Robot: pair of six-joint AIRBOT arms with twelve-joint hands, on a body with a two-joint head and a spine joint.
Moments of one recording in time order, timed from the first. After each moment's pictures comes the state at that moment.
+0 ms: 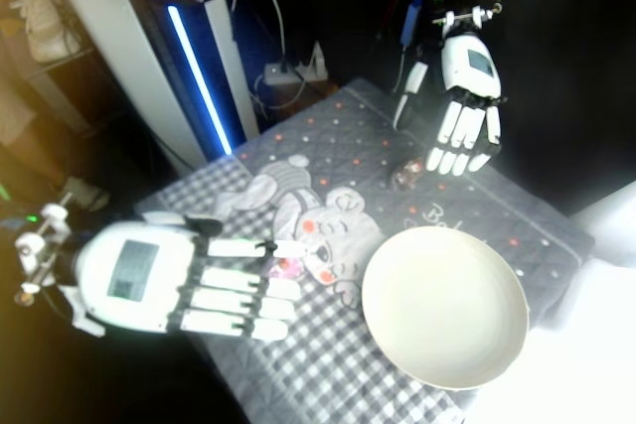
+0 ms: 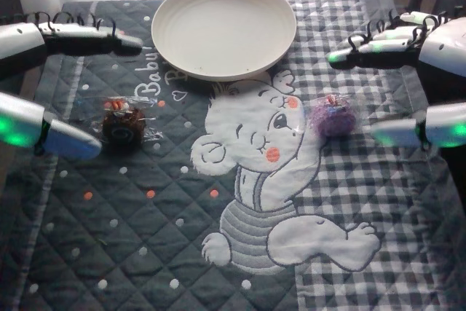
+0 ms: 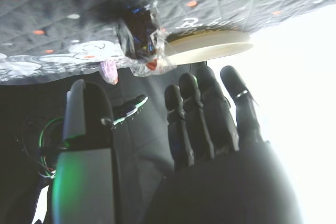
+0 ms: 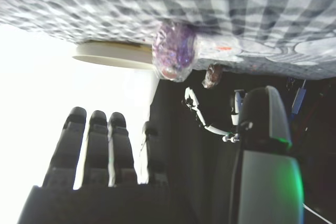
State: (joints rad) left arm 0.75 -0.94 1.22 0.30 -0.61 0.48; right arm -0.97 -0.92 1.30 -0.29 0.87 -0.33
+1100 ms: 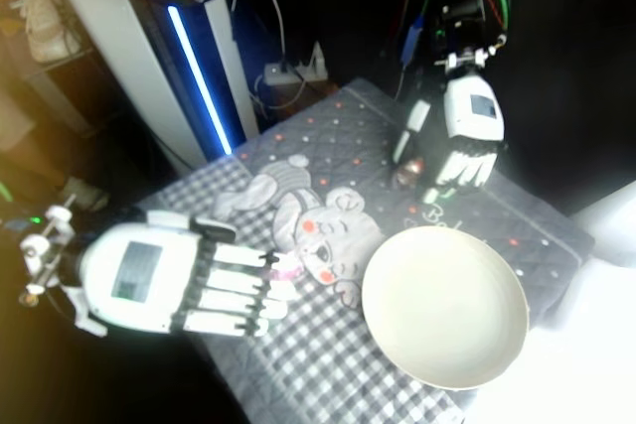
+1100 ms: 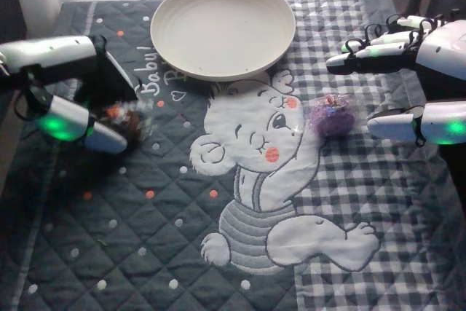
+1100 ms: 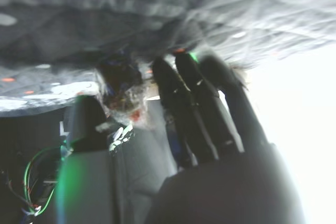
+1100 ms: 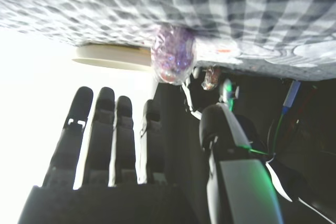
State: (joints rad) left arm 0.68 -1.14 1.41 0.45 -0.42 0.33; right arm -0.97 -0.93 1.30 -0.29 0.86 -0.33
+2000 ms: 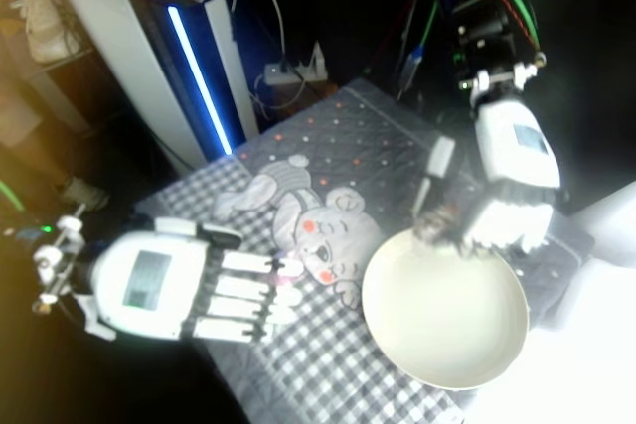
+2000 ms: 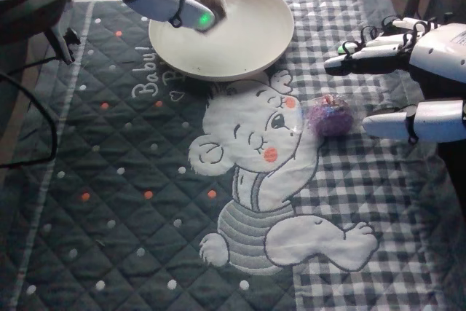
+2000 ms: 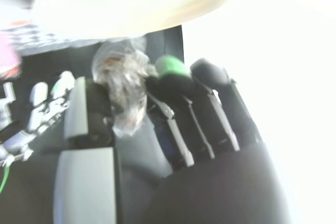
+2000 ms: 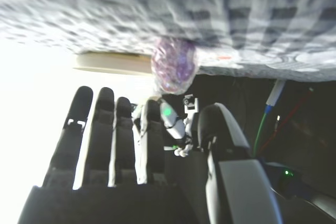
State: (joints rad) left arm 0.38 -1.47 1.78 0.51 -0.31 0.35; right arm -0.97 -0.97 1.36 -0.30 0.86 -0.30
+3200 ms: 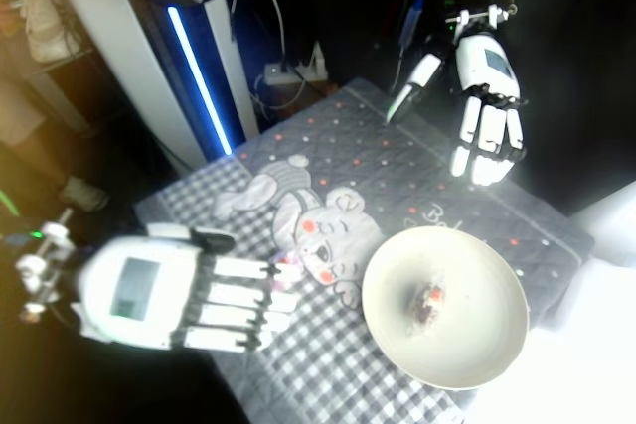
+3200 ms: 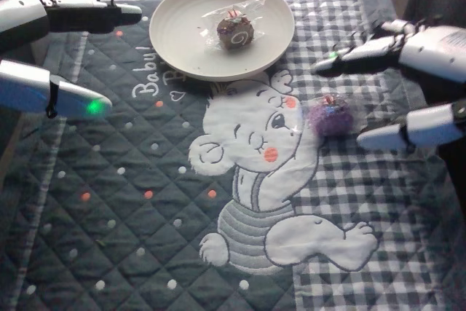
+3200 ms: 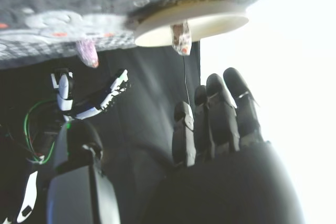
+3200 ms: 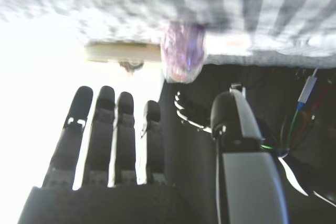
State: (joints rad) left arm 0.70 -0.98 1.29 0.33 -0.62 0.42; right arm -0.96 -1.02 1.39 -0.30 0.86 -0.24
